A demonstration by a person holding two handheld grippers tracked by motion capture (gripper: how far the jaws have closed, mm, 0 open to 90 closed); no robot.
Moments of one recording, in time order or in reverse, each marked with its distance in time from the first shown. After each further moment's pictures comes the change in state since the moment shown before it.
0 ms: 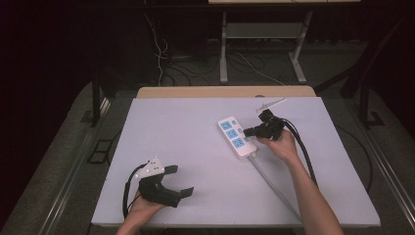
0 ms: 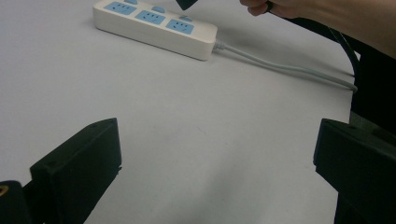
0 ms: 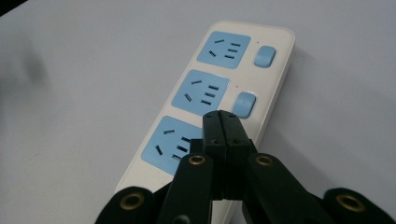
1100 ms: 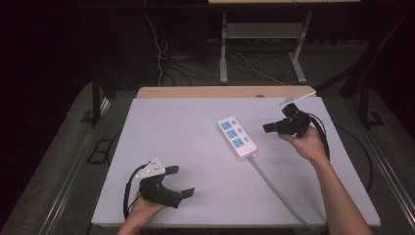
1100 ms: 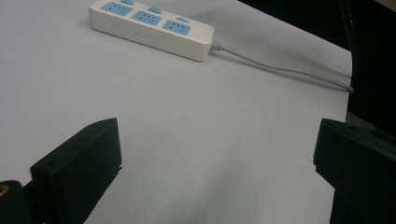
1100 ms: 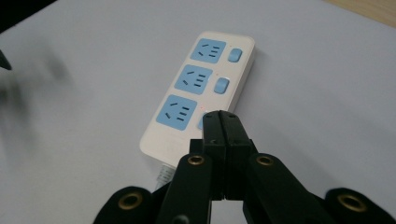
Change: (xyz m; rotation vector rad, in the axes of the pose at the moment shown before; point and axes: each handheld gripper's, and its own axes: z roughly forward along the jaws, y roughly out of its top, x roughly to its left) left arm -0.002 0.000 0.001 -0.005 -0.006 -0.004; right arm 0.010 -0.004 -0.080 -0.020 -0.057 0.013
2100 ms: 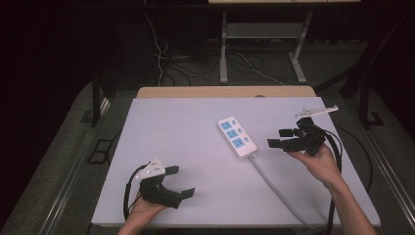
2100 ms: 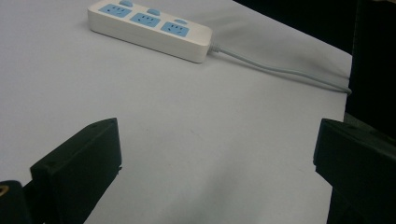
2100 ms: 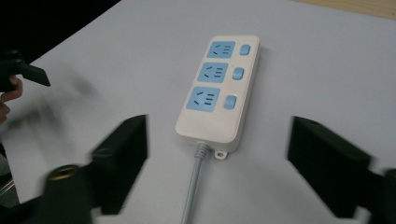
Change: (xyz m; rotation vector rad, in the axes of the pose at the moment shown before) left arm -0.002 0.000 -0.001 -0.004 -0.002 0.000; right arm 0.037 -0.039 -0.035 -0.116 -0.044 0.101
